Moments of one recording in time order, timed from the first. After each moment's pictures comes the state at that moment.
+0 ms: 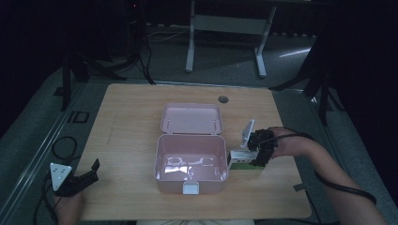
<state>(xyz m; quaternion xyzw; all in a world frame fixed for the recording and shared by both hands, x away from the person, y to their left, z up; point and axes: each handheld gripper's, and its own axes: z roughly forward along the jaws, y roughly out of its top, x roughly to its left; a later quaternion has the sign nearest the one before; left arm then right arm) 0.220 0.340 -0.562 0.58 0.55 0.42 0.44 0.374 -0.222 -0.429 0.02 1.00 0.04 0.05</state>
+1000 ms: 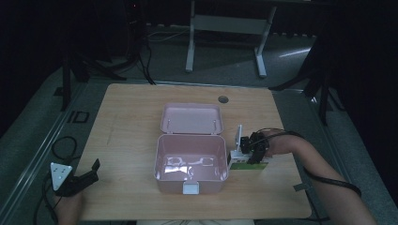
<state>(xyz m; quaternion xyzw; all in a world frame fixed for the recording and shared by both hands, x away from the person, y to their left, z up) 0.221 0.340 -0.562 0.58 0.55 0.42 0.44 0.388 -0.208 -0.462 -0.01 1.00 -0.02 0.02</state>
